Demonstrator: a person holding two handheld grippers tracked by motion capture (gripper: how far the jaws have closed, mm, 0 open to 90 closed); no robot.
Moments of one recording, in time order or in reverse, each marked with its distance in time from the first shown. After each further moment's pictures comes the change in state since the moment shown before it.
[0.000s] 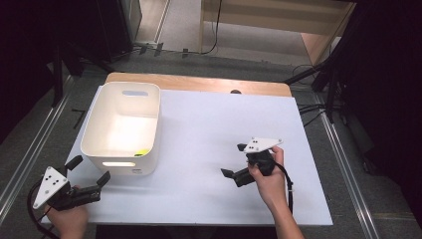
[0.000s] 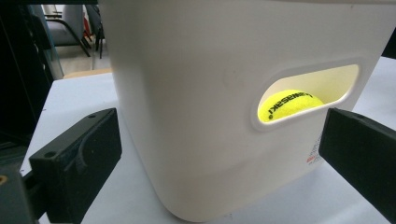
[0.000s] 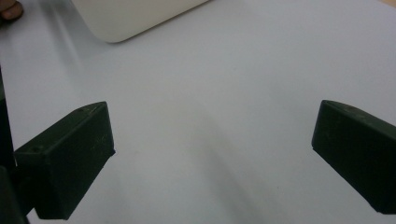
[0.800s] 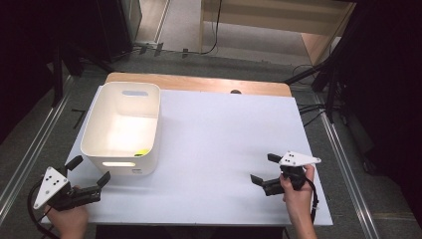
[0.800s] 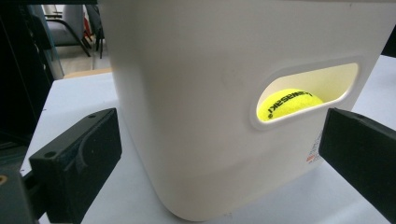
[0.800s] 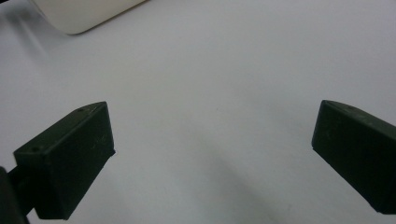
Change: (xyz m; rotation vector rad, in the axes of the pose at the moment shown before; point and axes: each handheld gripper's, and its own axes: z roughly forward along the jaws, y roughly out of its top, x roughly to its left) left arm -0.001 0.000 0.000 0.001 0.001 0.008; right arm -0.028 -0.071 -0.050 -0.094 -0.099 0.117
